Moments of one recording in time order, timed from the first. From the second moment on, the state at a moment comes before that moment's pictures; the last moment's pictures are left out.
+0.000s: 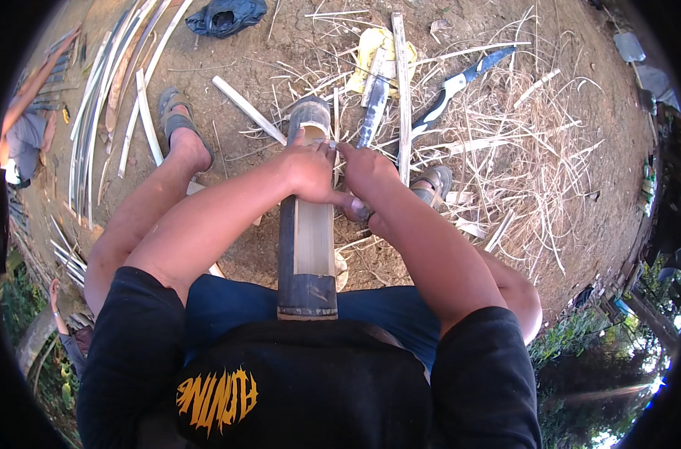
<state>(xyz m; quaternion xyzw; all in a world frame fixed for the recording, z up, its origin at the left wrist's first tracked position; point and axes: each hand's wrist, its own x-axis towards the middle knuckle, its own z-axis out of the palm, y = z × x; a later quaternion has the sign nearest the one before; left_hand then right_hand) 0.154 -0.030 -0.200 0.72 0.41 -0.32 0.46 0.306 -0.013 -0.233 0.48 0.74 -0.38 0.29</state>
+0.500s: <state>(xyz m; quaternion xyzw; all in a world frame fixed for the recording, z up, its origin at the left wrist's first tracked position) 0.117 -0.039 -0.207 0.70 0.44 -0.21 0.52 0.353 -0.023 -0.277 0.57 0.60 -0.56 0.08</state>
